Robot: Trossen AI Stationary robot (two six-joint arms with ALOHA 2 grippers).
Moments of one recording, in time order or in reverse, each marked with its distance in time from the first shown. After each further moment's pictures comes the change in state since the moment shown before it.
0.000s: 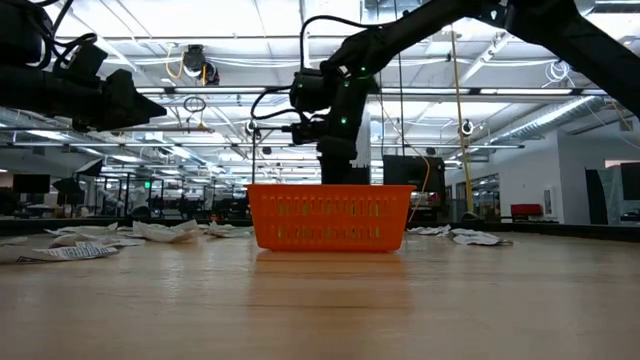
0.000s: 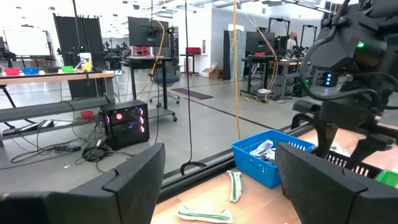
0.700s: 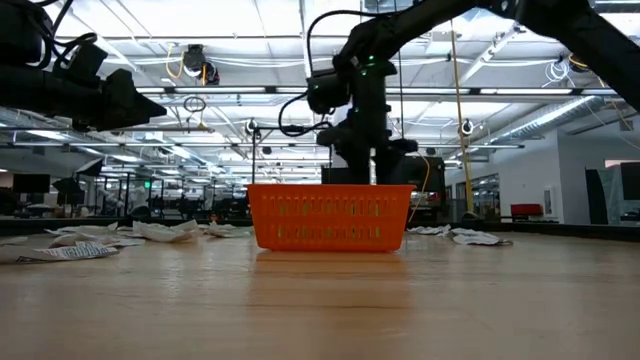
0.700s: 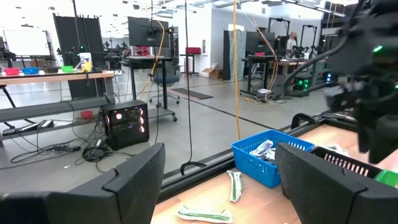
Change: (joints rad) left arm 0.000 0.000 0.000 0.000 0.000 0.000; right arm -0.002 -0.073 -0.041 -0.325 0.021 0.942
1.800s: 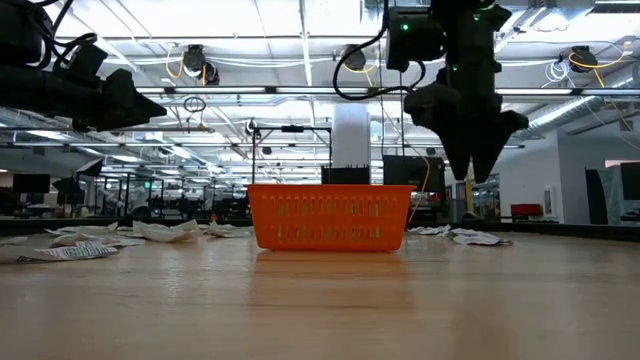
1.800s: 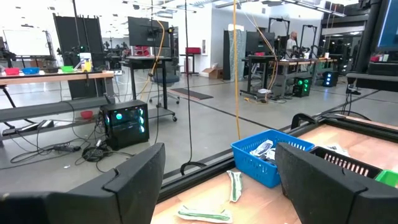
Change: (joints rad) left arm 0.000 0.000 0.000 0.000 0.000 0.000; right arm 0.295 -0.537 -0.705 0.216 -0.022 0.336
